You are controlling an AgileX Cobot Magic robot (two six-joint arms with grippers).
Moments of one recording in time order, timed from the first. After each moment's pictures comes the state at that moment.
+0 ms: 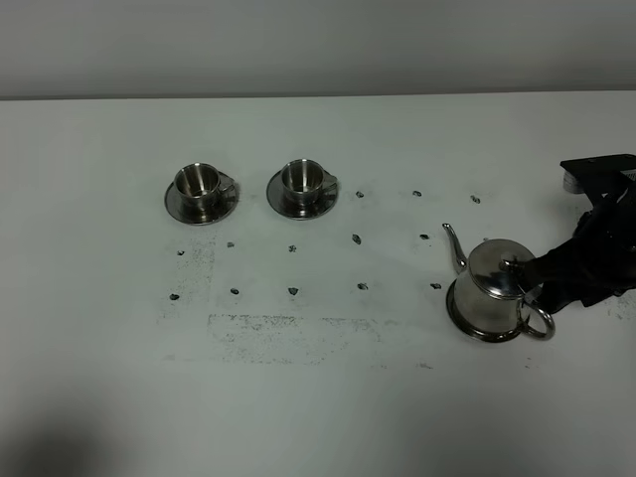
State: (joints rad) left arm 0.00 0.00 -0.51 -0.09 1.05 0.12; right arm 0.06 1.79 -1.05 0.22 0.90 -0.36
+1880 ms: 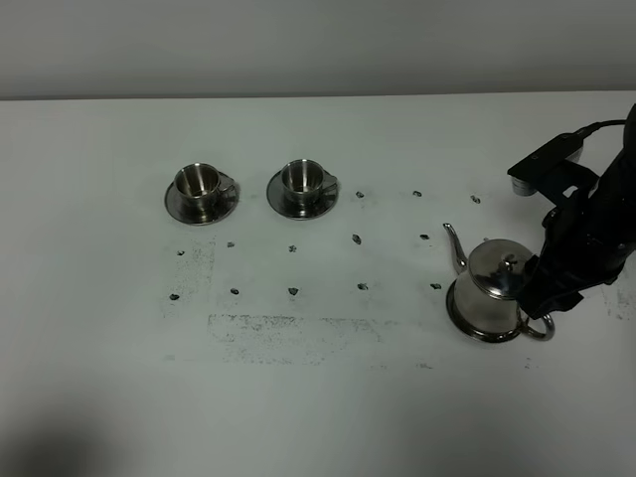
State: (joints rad) left arm 0.00 0.00 -0.51 -0.09 1.05 0.12; right arm 0.20 1.71 -1.08 0.16 0.95 -0.59
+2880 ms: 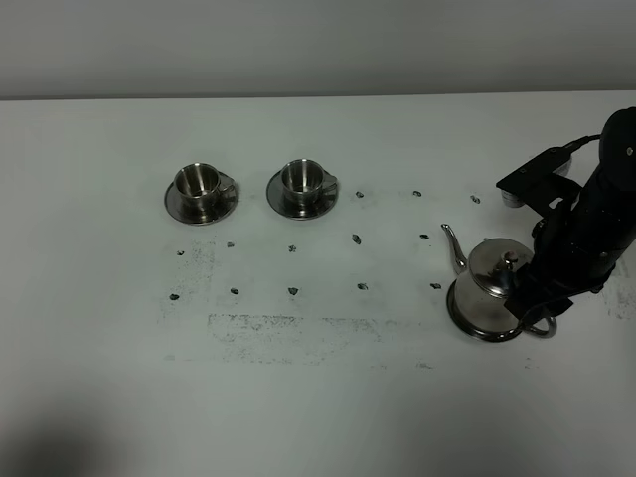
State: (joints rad) left arm 0.00 0.00 -0.51 -0.09 1.05 0.12; right arm 0.21 1.78 -1.08 0.11 0.91 -0.53
